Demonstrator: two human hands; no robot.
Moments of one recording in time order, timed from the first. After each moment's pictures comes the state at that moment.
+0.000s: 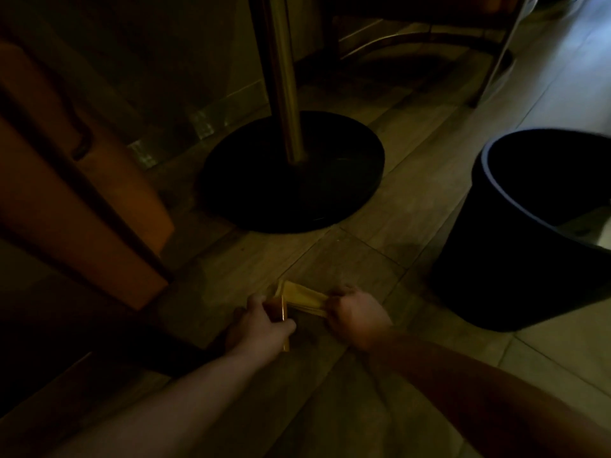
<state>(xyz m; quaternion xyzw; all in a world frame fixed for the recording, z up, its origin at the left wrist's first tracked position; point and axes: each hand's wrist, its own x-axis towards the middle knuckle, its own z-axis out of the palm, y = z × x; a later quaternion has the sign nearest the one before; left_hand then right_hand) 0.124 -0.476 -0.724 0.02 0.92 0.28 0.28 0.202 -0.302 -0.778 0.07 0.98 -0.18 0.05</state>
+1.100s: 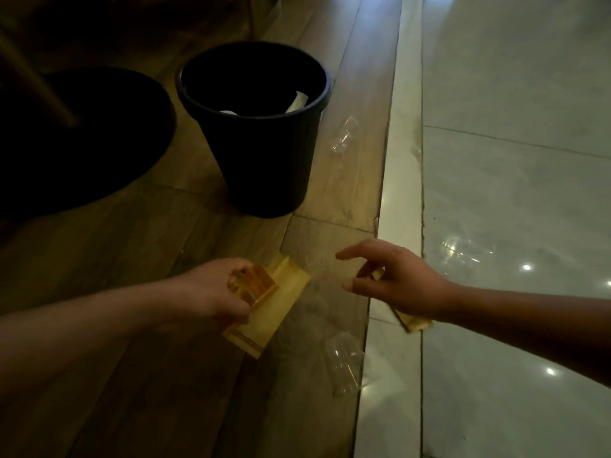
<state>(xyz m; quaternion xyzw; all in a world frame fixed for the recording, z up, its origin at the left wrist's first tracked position) 0.322 -0.385 -0.672 0.38 0.70 0.17 0.58 0.609 -0.246 -0.670 0.30 0.86 -0.41 -0.04</state>
